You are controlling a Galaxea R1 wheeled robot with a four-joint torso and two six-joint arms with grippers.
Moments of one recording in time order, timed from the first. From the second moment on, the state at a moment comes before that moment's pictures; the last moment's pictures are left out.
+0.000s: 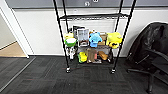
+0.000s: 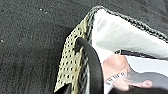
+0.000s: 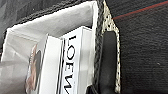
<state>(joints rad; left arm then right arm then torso) 0.94 2.84 -2.37 -0.06 0.11 -0.17 -1.08 2.75 -2.23 0.05 0.04 0.15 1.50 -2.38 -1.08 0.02</state>
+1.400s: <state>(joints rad) 0.99 2.73 -2.19 -0.12 0.13 -0.19 -1.06 2.70 -2.15 0.05 0.03 0.35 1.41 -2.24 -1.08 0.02</state>
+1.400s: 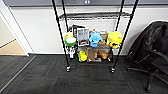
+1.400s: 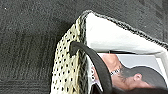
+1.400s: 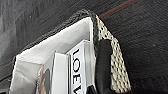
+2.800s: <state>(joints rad) 0.90 2.61 -1.97 -0.12 0.13 -0.20 -0.97 2.66 -2.05 0.04 0.02 0.37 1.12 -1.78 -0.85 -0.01</state>
